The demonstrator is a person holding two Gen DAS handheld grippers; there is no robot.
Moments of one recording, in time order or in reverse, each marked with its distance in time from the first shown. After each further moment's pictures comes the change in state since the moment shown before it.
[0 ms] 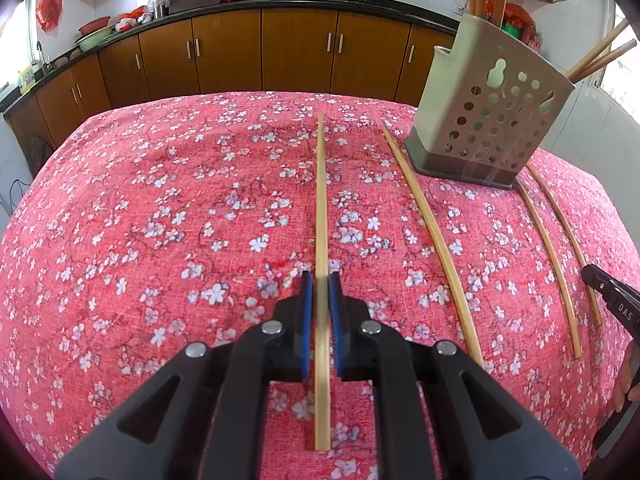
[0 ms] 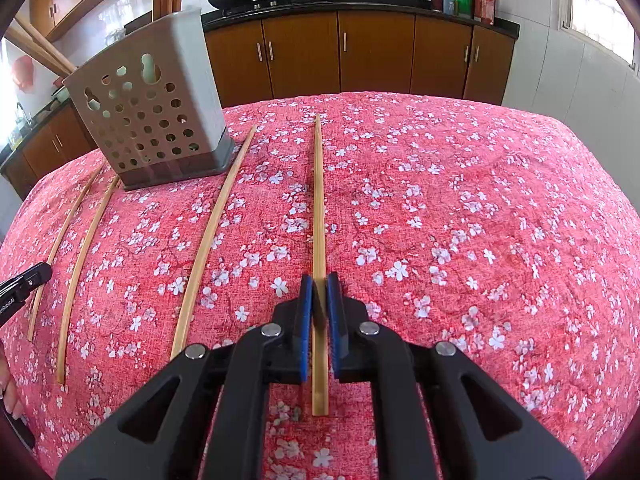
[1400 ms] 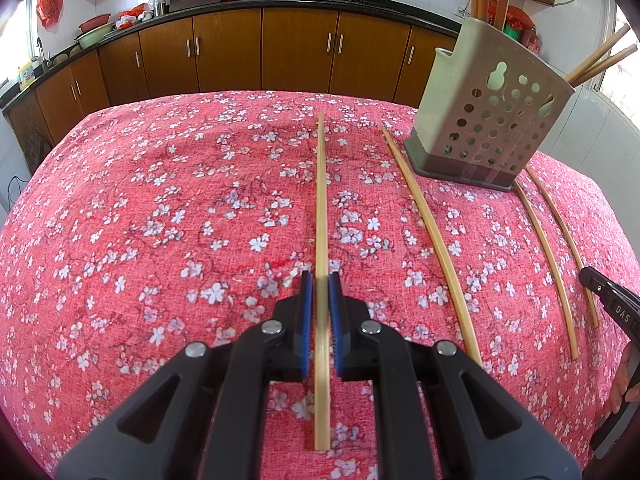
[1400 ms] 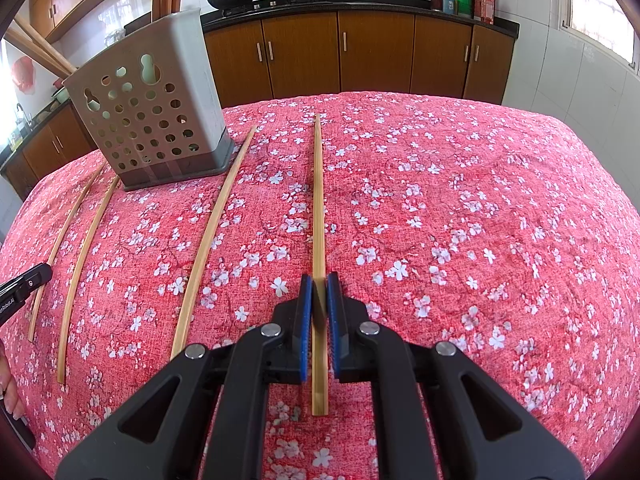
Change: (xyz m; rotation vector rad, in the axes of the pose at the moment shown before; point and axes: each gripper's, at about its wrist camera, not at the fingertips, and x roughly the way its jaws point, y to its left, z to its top) left arm 0.000 0.002 0.000 -0.006 0.002 -0.005; right arm 0.000 -0.001 0.000 0.001 0.000 0.001
